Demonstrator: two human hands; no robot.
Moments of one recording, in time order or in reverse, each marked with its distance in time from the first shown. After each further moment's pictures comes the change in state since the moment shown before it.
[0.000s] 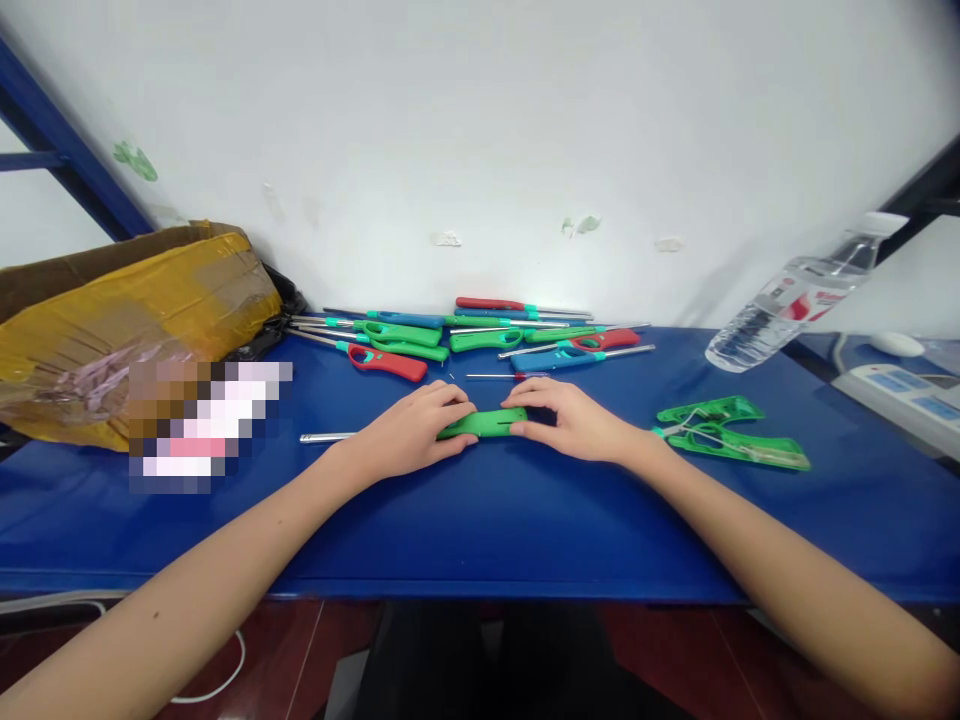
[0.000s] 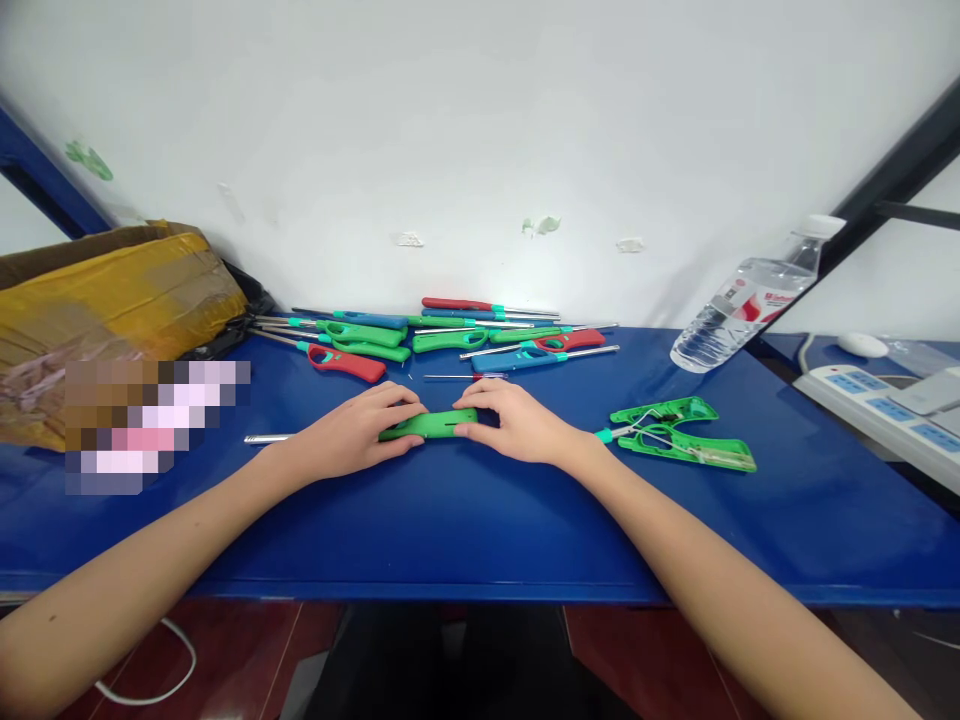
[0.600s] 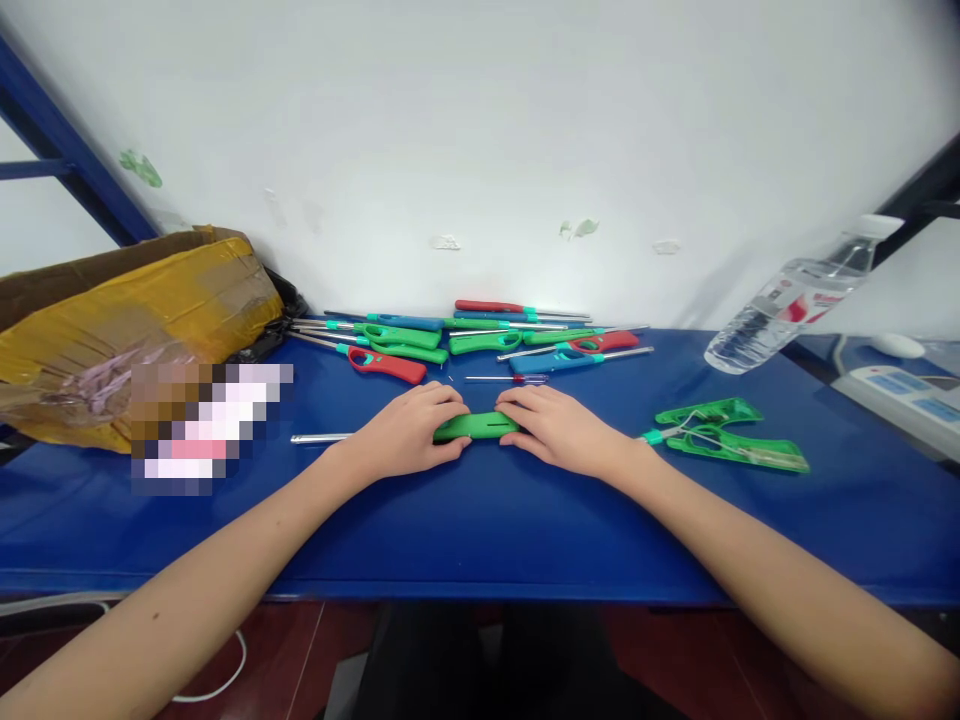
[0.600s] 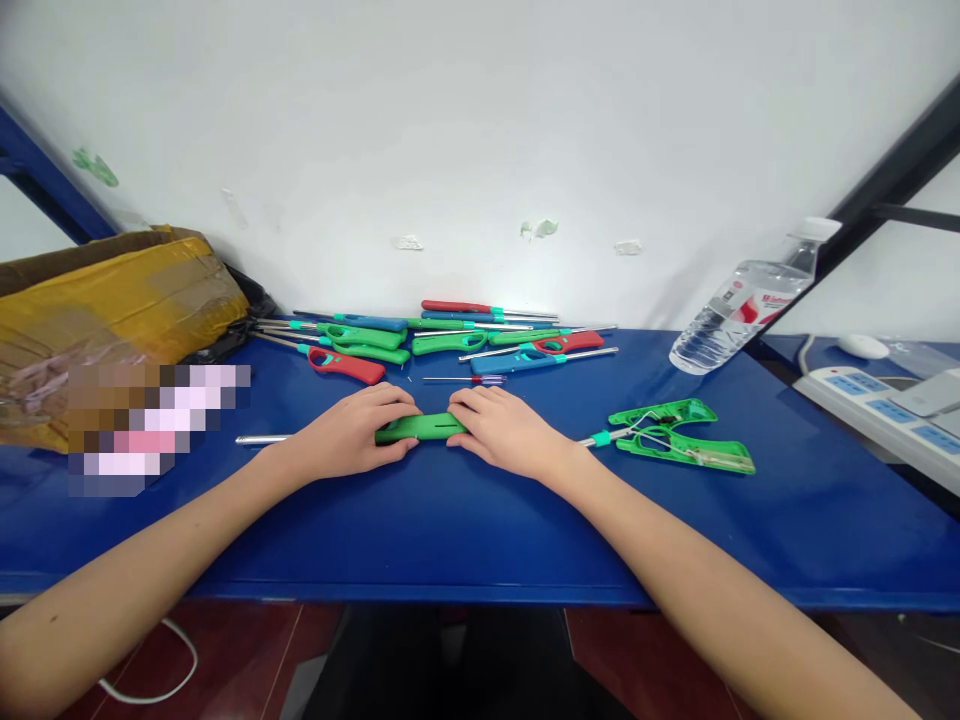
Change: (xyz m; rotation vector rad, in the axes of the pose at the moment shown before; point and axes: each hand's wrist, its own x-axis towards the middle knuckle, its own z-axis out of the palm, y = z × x) left_hand -0.001 0.001 -0.002 0.057 0.020 -0.031; right_hand 0.001 -0.008 0.011 -0.394 -0.045 -0.159
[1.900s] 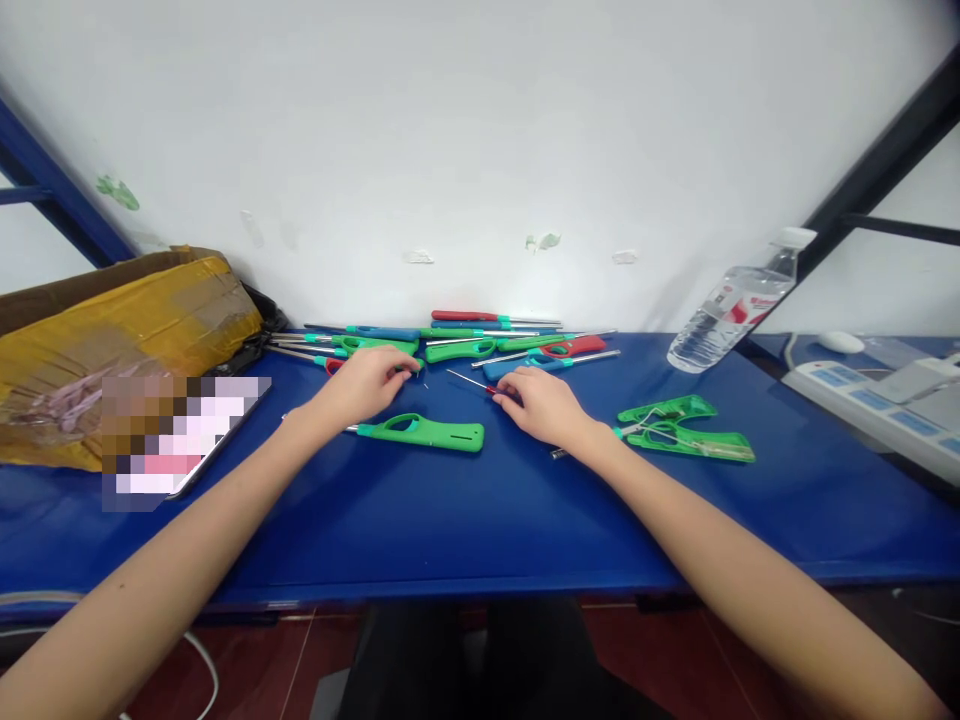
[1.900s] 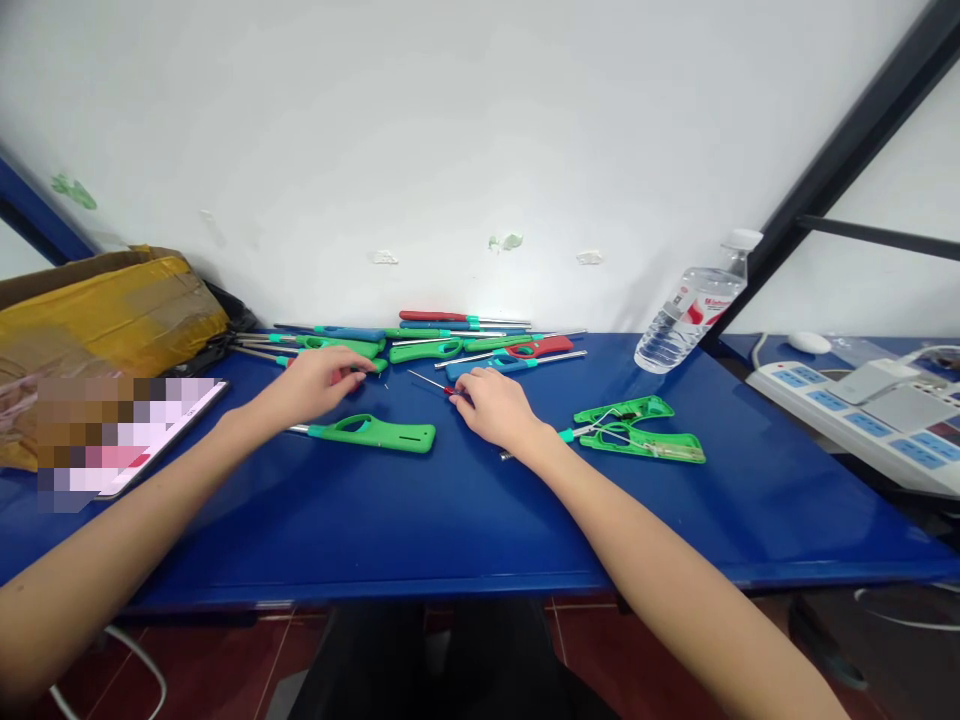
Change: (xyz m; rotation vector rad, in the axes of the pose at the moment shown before) left_hand 0.026 -0.048 -0.023 0.002 0.177 -0.243; right_hand 0.004 0.024 -0.004 -0.023 0.036 0.494
